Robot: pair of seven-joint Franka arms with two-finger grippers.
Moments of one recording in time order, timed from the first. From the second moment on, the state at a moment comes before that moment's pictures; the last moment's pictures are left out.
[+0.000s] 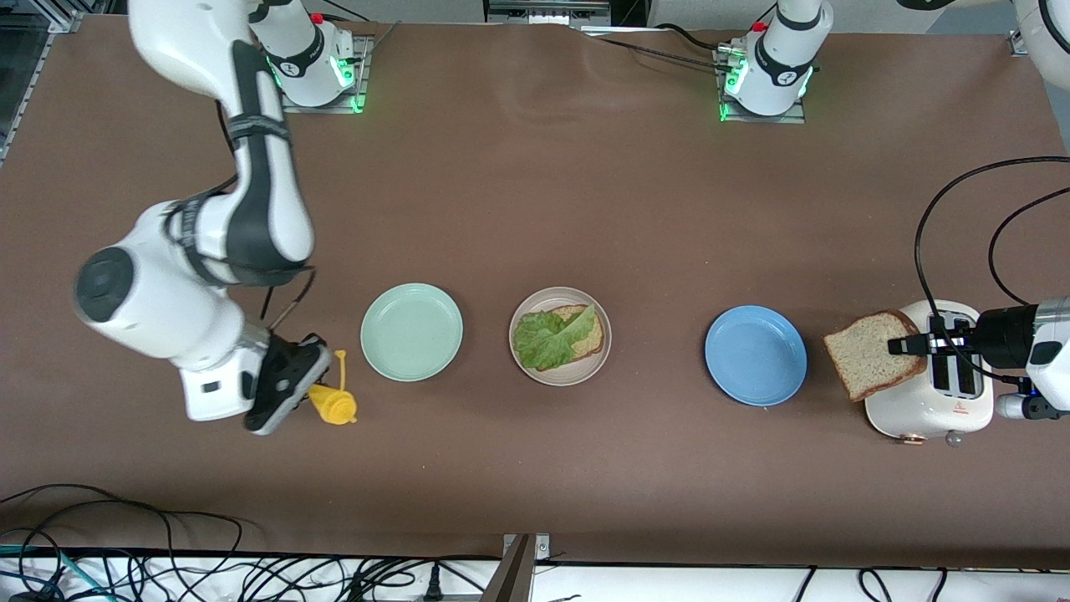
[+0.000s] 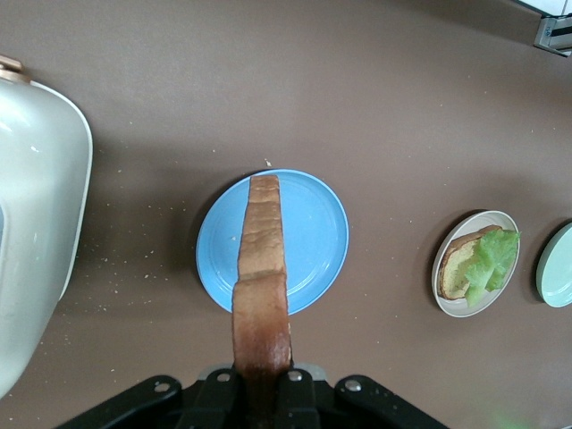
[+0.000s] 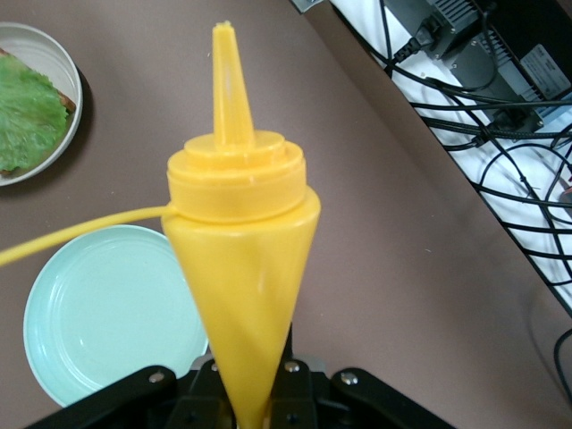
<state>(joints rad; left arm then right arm) 0.16 0.63 0.03 -1.13 -0.40 1.53 0.09 0.54 0.71 -0.54 -1.25 0.65 2.01 -1.06</state>
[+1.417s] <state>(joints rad) 0.01 0.69 0.03 -1.13 -0.59 1.55 -0.07 0.23 0.63 -0.38 -1.98 1.69 1.85 -2.37</state>
